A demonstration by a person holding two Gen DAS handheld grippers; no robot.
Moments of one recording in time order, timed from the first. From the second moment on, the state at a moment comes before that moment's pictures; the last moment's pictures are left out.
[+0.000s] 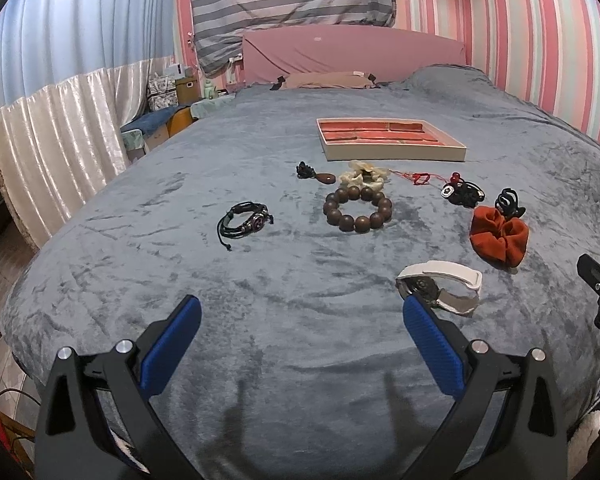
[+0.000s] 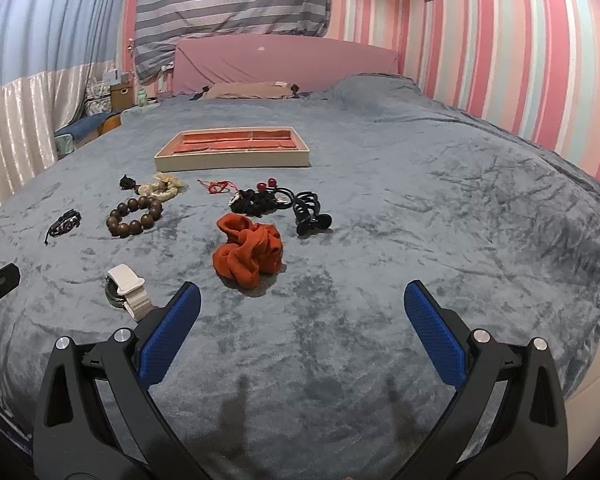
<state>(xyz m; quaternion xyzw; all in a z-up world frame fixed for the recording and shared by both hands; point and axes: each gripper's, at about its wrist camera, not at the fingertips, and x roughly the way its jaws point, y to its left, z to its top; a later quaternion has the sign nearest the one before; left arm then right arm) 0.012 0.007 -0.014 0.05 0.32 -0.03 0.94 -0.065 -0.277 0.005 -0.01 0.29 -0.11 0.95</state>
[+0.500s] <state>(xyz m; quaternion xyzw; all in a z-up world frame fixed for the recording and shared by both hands) 0.019 0.004 -0.015 0.05 0.31 -0.04 0.95 -0.058 -0.276 0.007 -0.02 0.28 -0.10 0.95</state>
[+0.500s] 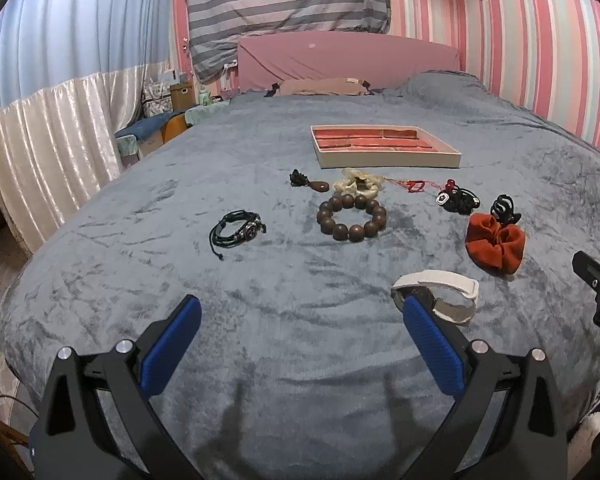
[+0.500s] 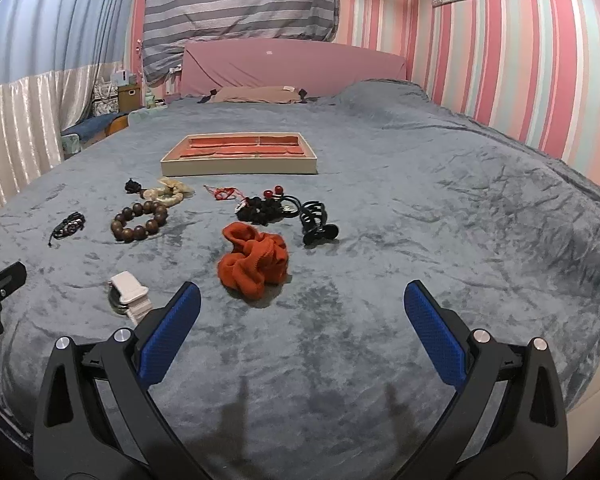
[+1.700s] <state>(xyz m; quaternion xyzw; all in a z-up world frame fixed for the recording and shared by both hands) 0.103 -0.055 -0.079 0.06 0.38 -0.18 0.90 0.036 -0.300 -0.039 -0.01 0.35 -0.07 0.93</state>
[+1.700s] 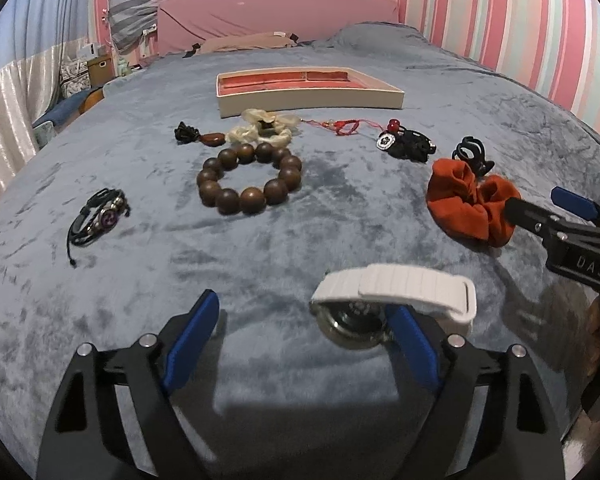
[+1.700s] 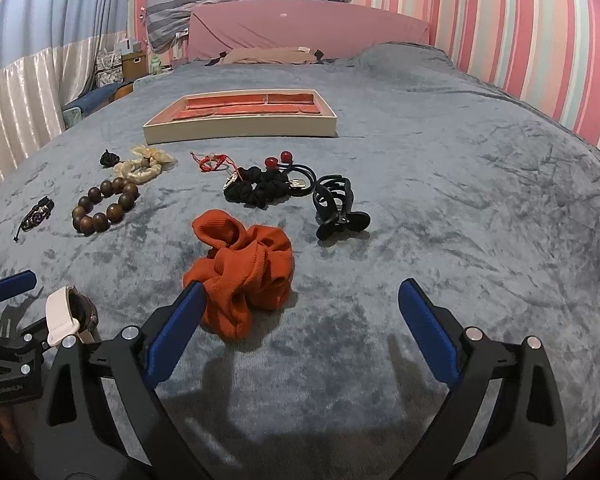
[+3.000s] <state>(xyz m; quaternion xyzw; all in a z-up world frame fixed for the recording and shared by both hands) 0.143 -0.053 -0.081 0.02 0.41 -0.22 0.89 0.076 -0.308 -0.063 0.04 0.40 -0.01 0.92</state>
